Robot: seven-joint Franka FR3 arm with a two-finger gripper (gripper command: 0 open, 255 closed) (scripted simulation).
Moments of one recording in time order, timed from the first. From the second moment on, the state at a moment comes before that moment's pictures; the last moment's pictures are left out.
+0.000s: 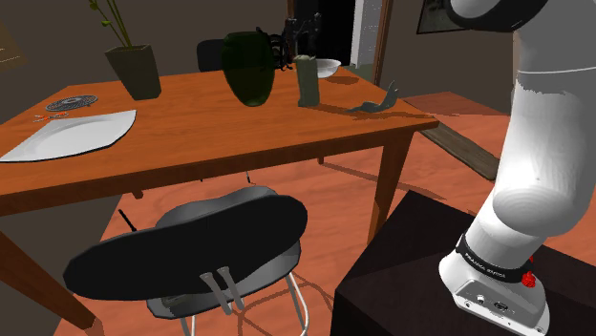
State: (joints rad) arm -0.10 0.28 -0.11 -1.28 0.01 1.78 -0.18
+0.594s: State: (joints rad) arm -0.07 0.37 -0.10 -1.15 0.01 1.77 -0.14
